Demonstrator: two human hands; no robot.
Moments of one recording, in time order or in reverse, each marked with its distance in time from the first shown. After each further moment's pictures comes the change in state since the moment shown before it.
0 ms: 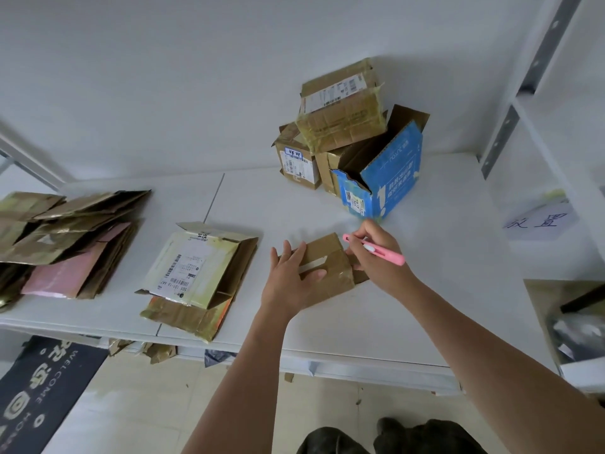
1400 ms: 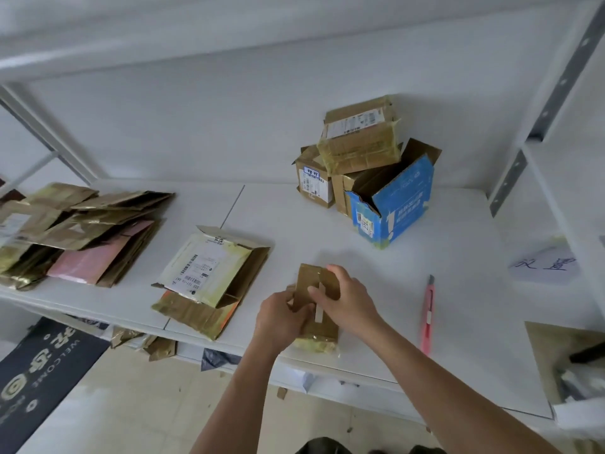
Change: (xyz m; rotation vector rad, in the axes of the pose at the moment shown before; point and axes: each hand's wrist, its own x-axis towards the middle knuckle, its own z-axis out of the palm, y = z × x) left_hand -0.057 -0.003 -0.008 -0.249 0.102 -0.185; right_hand -0.031 -0.018 0.052 -0.391 -0.210 0.234
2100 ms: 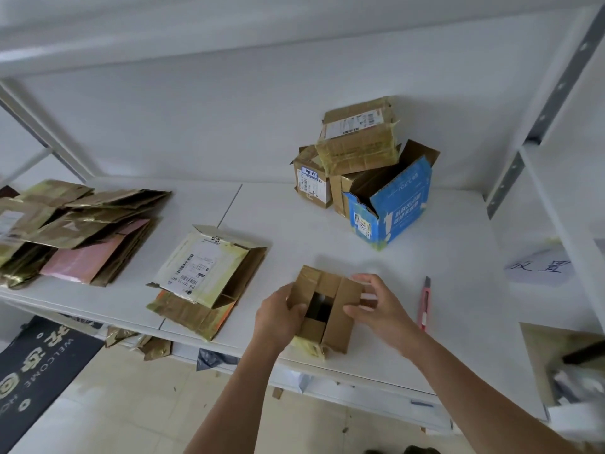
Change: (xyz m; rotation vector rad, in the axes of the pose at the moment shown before) left_hand 0.007 -0.001 0.005 0.098 -0.005 0.003; right_hand -0.019 0.044 -0.040 0.511 -0.109 0.070
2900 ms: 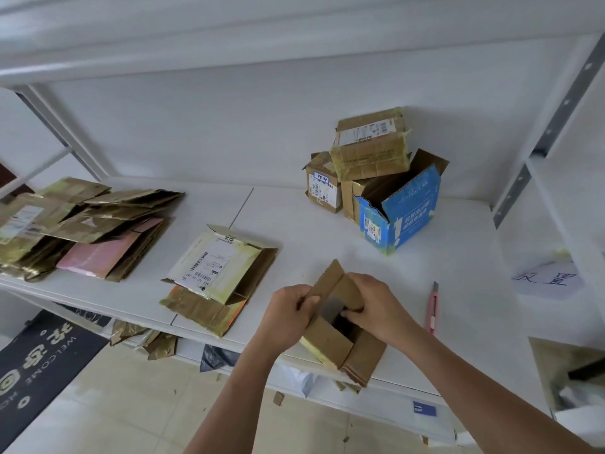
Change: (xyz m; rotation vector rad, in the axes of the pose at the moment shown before) left_hand -0.025 0.005 -0.026 -0.194 -0.036 0.340; right_hand 0.007 -0.024 0.019 -0.765 -0.021 -0.336
